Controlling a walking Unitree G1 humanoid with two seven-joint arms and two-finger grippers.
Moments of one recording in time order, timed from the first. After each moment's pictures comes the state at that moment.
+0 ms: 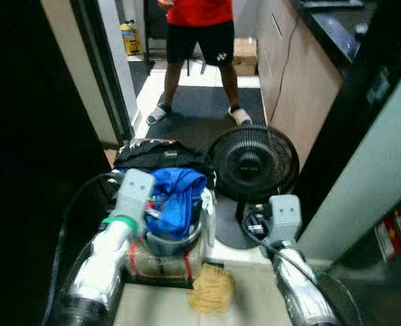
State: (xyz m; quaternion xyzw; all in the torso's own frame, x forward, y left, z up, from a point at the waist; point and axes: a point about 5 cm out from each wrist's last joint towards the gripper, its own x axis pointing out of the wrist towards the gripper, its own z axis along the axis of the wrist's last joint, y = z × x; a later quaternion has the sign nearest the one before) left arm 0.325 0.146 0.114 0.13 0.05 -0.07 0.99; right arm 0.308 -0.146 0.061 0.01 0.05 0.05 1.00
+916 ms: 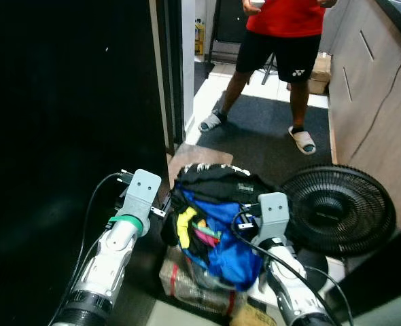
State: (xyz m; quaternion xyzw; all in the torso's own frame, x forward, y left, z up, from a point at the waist) left arm 0.332 0.140 0.113 0.13 0.04 -0.07 0.99; right arm 0.316 -0.143 0.070 -0.01 0.02 0.06 1.00
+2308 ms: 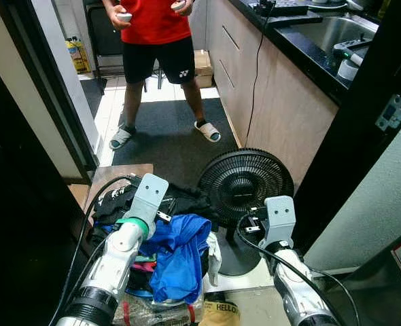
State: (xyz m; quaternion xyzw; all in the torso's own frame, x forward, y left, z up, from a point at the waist) left arm 0.334 0.131 0.102 0.15 0.05 -0.10 0.98; right arm 0.313 -0.142 0.063 -0.03 0.03 0.07 1.00
